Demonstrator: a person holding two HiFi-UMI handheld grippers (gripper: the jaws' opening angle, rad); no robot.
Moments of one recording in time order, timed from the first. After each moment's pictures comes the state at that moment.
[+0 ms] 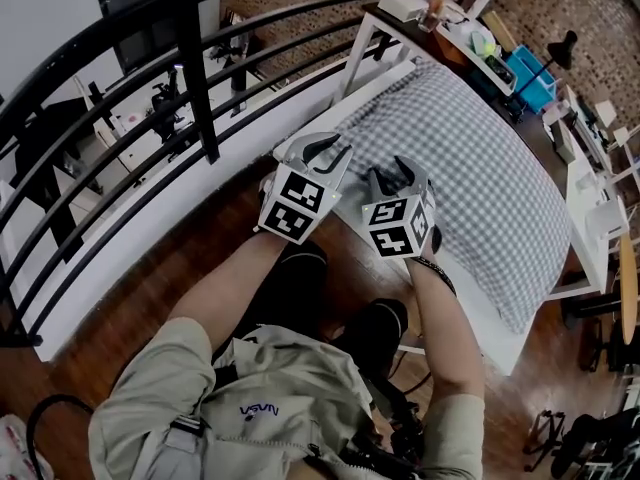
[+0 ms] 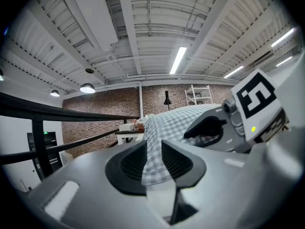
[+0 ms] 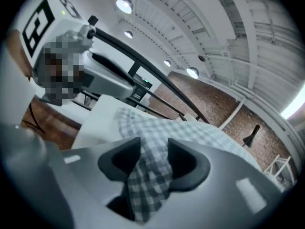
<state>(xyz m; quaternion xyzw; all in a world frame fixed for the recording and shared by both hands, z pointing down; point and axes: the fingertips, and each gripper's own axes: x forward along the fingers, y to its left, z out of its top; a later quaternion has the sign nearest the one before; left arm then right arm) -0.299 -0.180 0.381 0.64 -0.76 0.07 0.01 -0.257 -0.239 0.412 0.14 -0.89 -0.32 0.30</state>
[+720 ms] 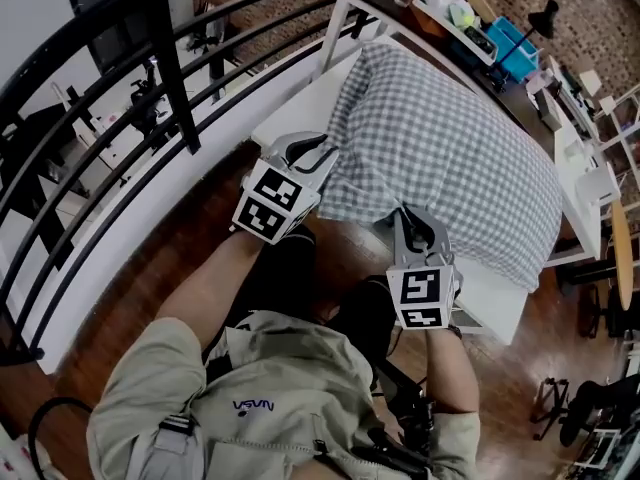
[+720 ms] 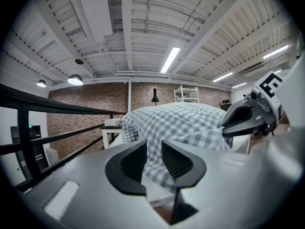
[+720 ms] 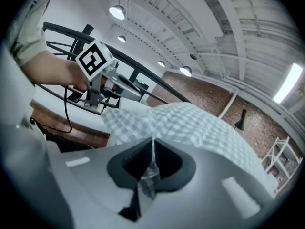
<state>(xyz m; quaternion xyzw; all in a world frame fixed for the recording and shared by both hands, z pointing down) -0.263 -0.168 0.399 0.70 -0.71 0.07 0.03 -0.115 -0.192 0.401 0.16 -0.91 -0.27 0.28</state>
